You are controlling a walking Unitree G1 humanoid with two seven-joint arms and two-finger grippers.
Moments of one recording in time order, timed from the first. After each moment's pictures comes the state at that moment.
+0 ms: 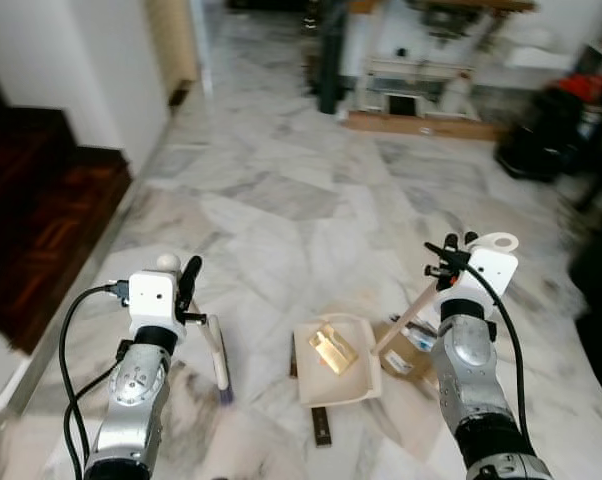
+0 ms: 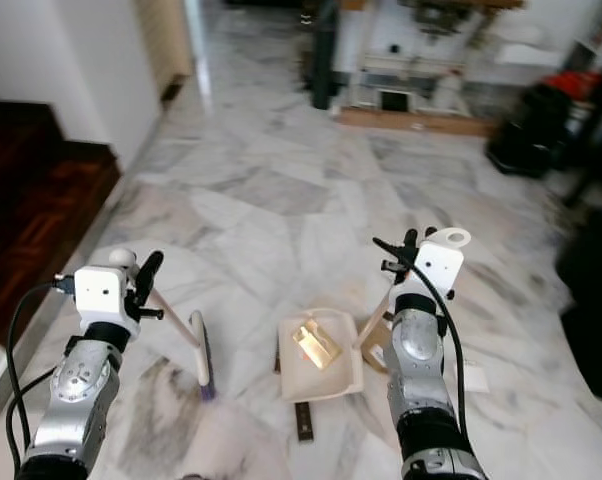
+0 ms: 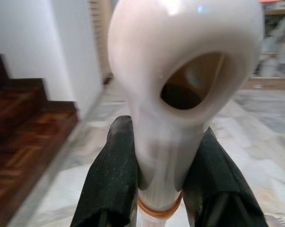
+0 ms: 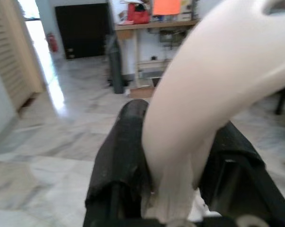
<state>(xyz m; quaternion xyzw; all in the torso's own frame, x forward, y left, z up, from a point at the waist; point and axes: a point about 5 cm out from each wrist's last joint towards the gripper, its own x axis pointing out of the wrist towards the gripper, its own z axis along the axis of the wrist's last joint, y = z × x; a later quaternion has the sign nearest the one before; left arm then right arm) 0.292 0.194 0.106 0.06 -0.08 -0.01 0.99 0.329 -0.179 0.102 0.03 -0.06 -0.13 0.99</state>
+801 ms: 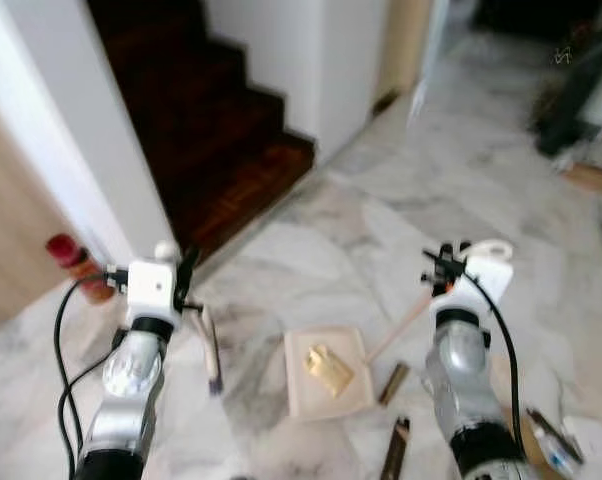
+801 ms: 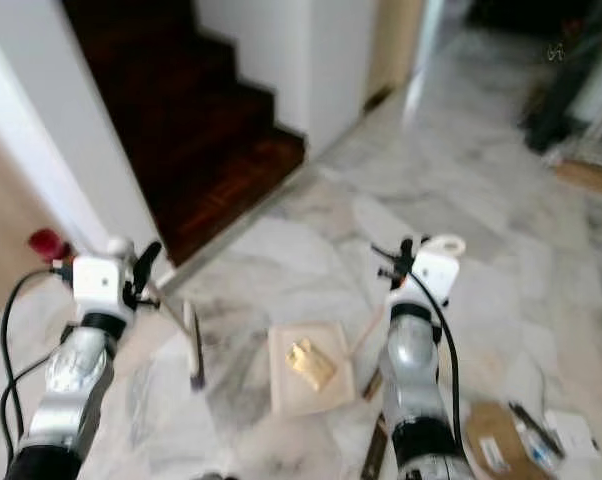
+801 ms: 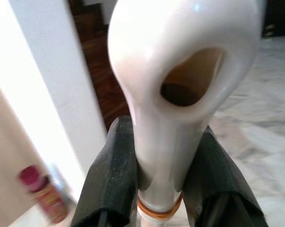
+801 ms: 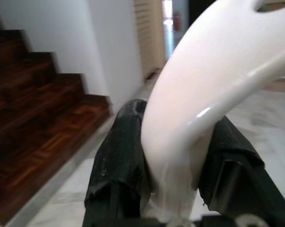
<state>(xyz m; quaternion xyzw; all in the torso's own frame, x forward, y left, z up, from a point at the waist) 0.298 0.202 0.112 0.10 -0.09 -0.01 0.99 0.321 -0.173 0.089 0.04 -0.04 -0.12 0.99</state>
